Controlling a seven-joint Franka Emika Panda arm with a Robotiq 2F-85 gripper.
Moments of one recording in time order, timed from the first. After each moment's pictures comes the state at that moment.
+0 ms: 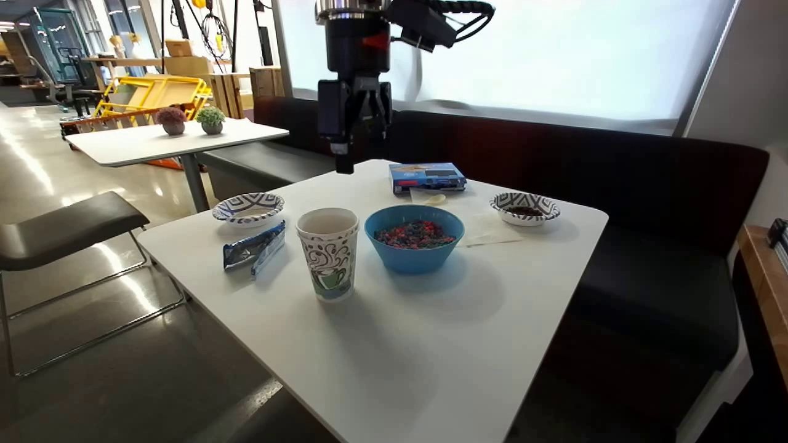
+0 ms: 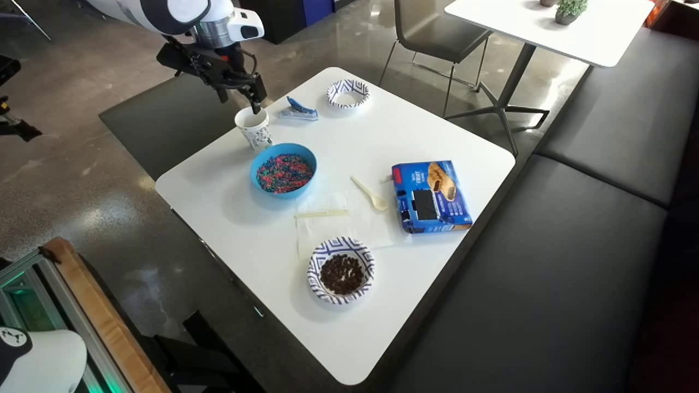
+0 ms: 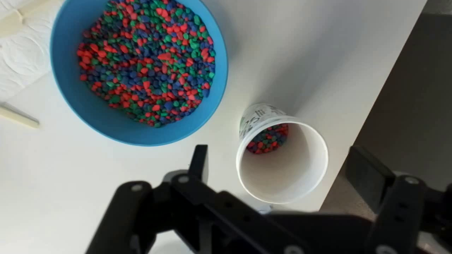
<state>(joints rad) 0.15 0.38 0.13 -2.03 0.00 2.40 -0.05</state>
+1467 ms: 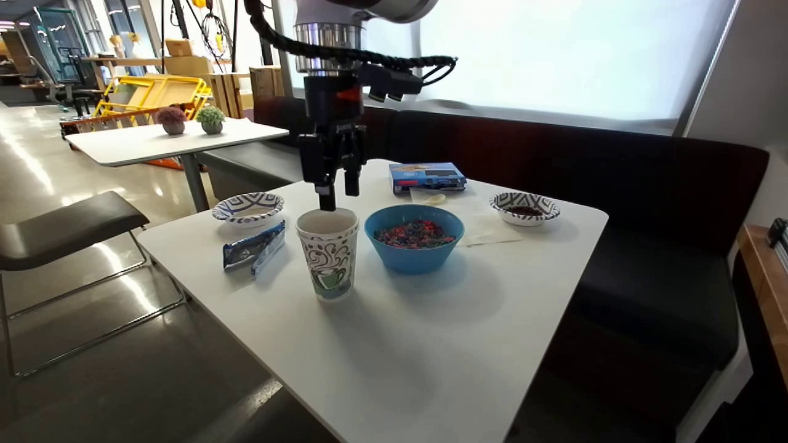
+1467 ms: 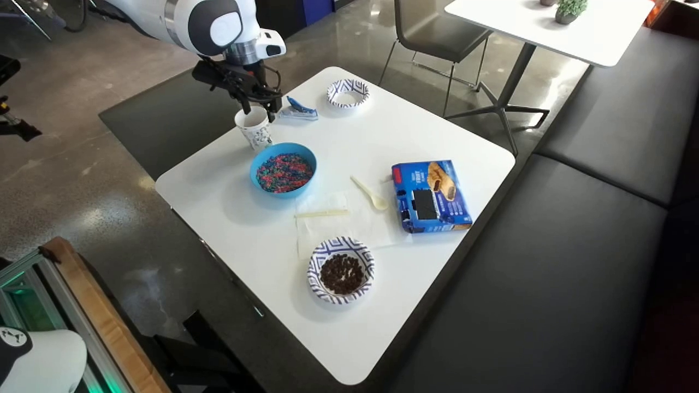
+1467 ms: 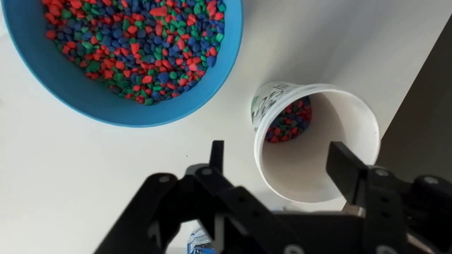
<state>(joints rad) 0.14 0.59 0.13 -1.85 -0.02 2.42 -0.08</state>
